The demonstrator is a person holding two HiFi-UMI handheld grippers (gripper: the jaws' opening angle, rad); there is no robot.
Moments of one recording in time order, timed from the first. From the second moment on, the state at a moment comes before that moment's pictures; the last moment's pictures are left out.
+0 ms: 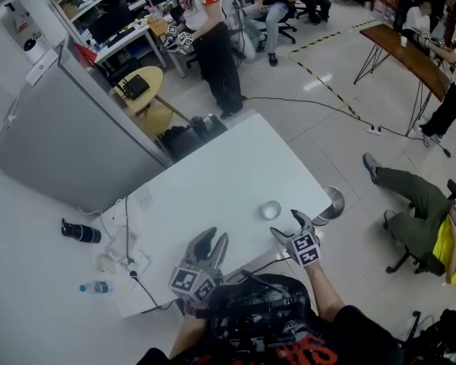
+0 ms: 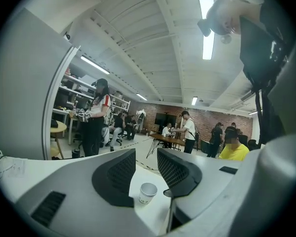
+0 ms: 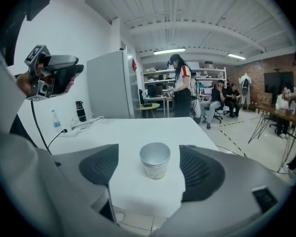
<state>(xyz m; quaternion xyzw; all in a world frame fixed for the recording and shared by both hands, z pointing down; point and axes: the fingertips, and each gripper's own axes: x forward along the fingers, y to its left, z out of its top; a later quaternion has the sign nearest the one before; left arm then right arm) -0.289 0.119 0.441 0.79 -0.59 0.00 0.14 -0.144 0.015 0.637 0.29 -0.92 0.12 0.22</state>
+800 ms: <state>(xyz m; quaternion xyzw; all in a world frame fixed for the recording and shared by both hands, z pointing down) -0.304 0.148 0.442 0.78 -0.61 -0.01 0.15 -0.174 -0.022 0.744 0.29 -0.89 0.15 0.33</state>
